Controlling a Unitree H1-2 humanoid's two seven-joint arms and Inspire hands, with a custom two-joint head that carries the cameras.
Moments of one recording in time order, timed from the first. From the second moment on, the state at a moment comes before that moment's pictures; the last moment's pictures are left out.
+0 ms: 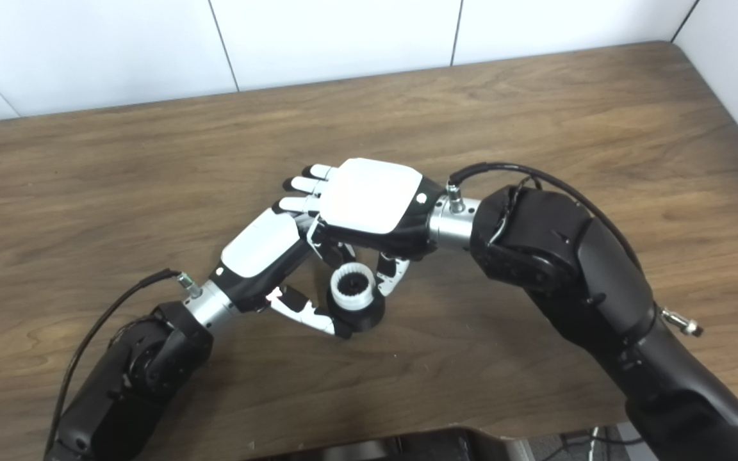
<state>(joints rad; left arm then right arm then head) -0.23 0.24 -0.49 -0.01 0.71 -0.34 -0.17 -0.39 -0.47 0.37 -0.53 -0.79 -0.20 0.84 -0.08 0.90</state>
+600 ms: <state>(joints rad) -0.23 0.24 -0.48 -0.01 0.71 -0.34 -0.17 -0.39 -0.47 0.37 -0.53 -0.80 -0.20 0.85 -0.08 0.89</state>
